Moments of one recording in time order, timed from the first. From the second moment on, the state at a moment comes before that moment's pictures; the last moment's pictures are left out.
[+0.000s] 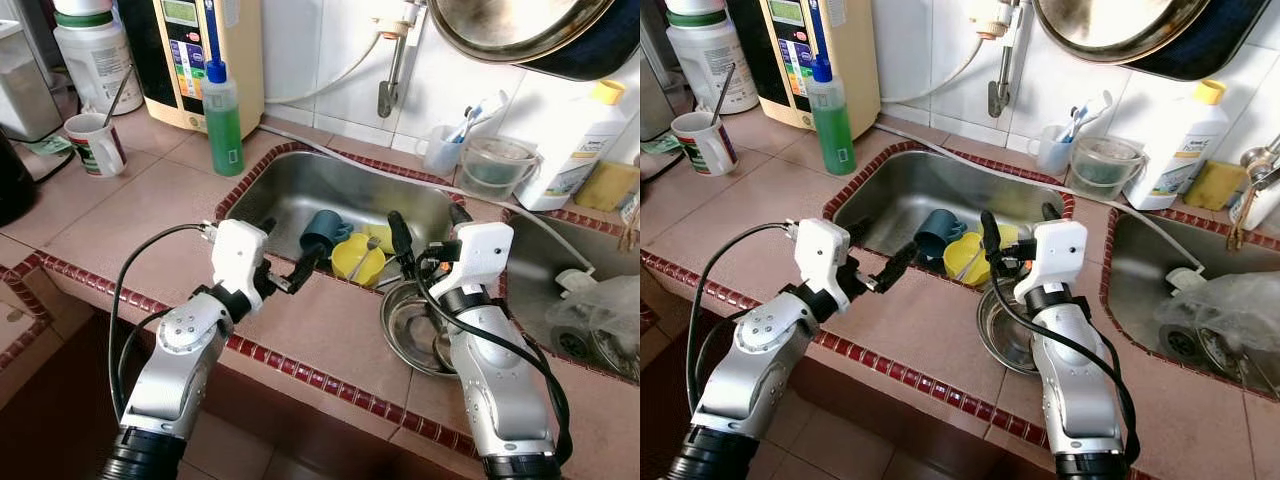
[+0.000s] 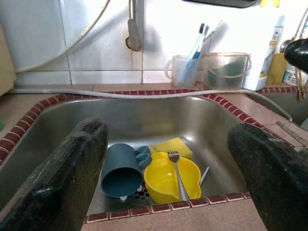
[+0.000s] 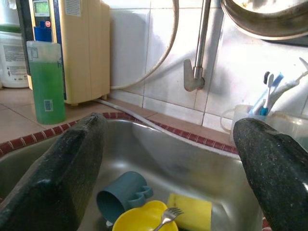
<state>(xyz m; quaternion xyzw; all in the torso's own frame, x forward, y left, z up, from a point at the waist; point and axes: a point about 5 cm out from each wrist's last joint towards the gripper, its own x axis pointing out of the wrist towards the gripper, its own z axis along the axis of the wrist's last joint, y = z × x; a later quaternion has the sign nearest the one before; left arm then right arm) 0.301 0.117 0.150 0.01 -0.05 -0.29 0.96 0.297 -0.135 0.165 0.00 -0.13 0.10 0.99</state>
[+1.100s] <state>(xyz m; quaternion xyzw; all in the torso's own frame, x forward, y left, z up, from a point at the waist) 0.310 0.127 0.160 0.00 -0.06 -0.26 0.96 0.305 -0.136 0.169 -0.02 -0.13 0.10 0.99</state>
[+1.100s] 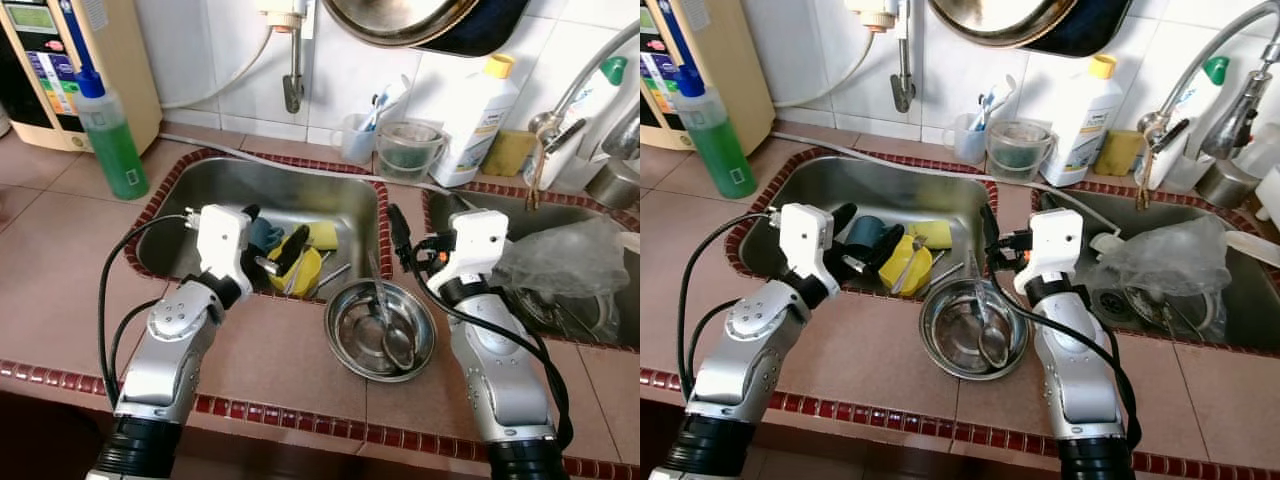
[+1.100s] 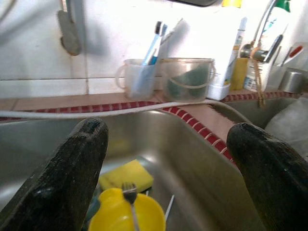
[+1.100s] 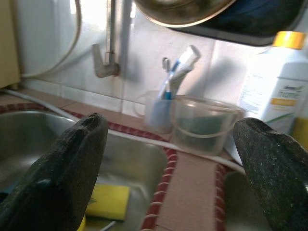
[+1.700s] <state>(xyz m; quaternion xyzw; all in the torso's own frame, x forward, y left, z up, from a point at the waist) 0.315 0.133 0.164 -0.01 -0.06 -0.24 0.97 0.308 -0.128 0.170 -0.02 -0.14 0.11 0.98</state>
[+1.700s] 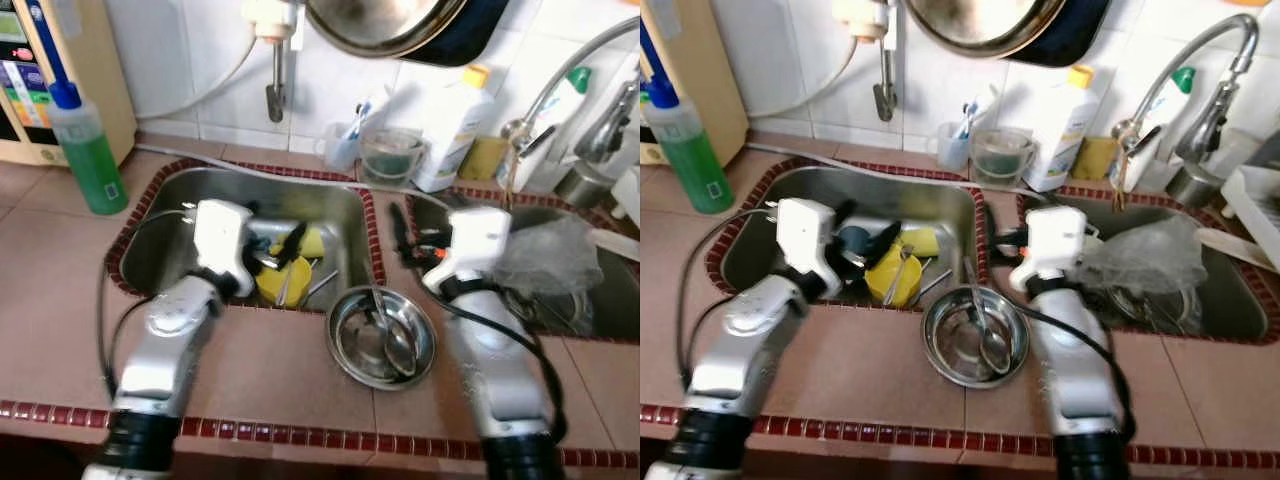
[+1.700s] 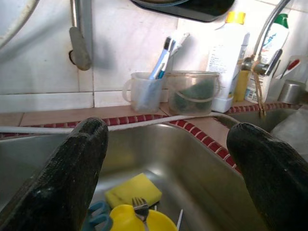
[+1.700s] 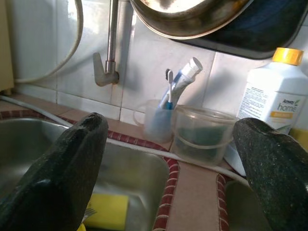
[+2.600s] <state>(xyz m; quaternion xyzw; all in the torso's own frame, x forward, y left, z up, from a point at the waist) 0.274 0.084 0.162 0.05 -0.07 -0.42 0.90 0.304 -0.147 0.132 -0.01 -0.03 0.11 0.99</state>
